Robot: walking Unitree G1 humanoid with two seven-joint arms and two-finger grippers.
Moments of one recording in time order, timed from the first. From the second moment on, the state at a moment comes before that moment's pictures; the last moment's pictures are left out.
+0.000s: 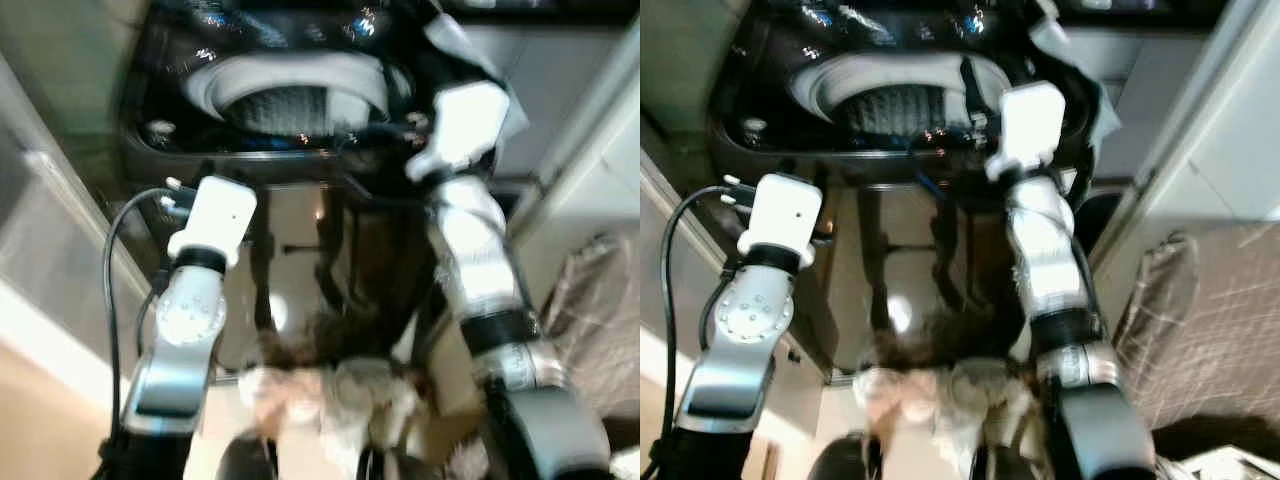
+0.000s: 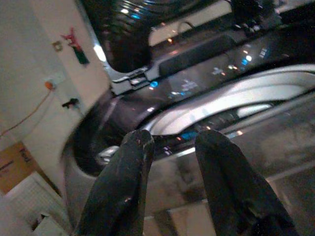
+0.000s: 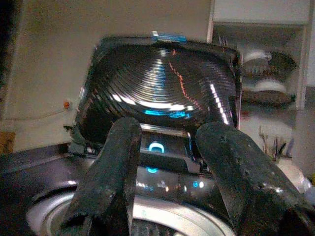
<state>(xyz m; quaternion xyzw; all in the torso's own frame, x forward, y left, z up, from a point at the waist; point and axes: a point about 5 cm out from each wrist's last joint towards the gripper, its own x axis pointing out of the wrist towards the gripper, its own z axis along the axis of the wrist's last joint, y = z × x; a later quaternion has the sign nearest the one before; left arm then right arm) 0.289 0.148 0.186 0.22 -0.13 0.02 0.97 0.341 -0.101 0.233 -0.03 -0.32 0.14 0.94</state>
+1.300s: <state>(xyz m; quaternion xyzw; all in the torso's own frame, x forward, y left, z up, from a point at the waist) 0.276 0.155 0.146 0.15 -0.04 0.04 0.99 0.310 -0.133 0.115 -0.05 -0.03 0.16 0.99</state>
